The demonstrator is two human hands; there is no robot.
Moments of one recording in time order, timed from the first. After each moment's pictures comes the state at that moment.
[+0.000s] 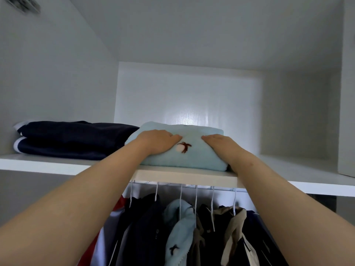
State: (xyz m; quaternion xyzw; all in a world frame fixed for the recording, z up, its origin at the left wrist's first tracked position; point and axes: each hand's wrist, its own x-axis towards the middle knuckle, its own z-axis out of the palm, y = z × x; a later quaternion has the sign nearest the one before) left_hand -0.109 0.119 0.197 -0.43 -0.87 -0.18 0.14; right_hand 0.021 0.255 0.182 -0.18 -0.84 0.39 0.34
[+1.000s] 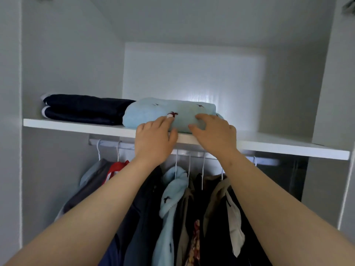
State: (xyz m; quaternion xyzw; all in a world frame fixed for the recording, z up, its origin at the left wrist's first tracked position) left_hand -0.016 0.106 0.103 -0.32 -0.79 -0.27 0.44; right_hand 0.077 0.226 0.136 -0.18 -0.87 0.06 0.45
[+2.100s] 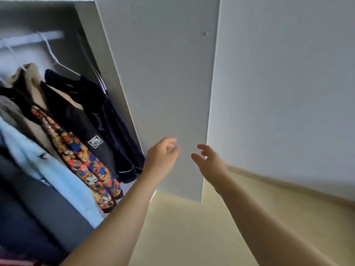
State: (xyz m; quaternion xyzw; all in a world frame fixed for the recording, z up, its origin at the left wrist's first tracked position) left_hand 0.287 -0.044 -0.162 -0.68 -0.57 -0.33 -0.32; right_hand 0.424 -0.085 -0.187 -0.69 -0.46 0.37 0.42
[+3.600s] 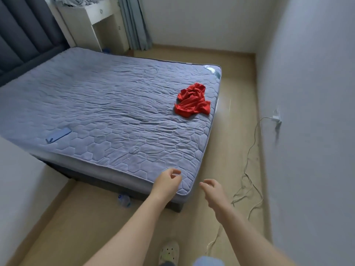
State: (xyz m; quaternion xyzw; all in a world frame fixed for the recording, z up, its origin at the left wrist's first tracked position) left_hand 1.042 -0.728 -0.314 -0.85 0.04 0.28 -0.44; right_hand 0.966 -0.855 -0.342 -0.65 0.41 0.05 0.63
